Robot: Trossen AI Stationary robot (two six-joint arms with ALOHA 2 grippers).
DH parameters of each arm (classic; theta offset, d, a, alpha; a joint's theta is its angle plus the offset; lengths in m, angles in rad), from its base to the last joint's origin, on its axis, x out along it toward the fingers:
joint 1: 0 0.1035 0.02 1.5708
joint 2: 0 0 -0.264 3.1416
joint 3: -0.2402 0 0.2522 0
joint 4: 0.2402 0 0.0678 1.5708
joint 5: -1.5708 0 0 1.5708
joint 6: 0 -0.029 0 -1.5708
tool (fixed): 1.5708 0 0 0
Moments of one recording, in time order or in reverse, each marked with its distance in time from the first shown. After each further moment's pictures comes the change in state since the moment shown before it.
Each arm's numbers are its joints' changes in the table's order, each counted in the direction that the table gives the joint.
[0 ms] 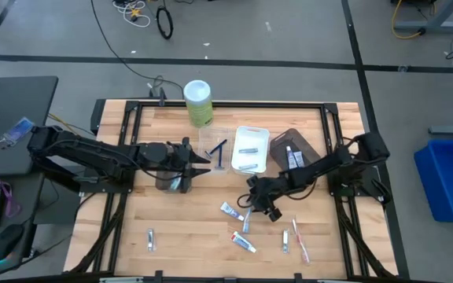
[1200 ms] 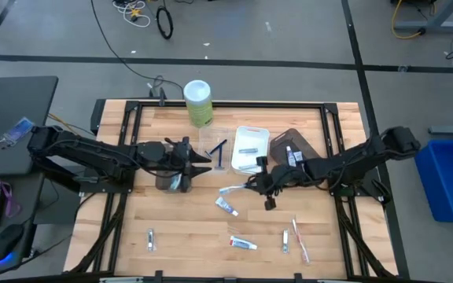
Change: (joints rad) left arm 0.000 0.000 0.001 -0.071 -0.003 0.086; right arm 0.003 0.332 -0.014 0.025 -0.323 -0.136
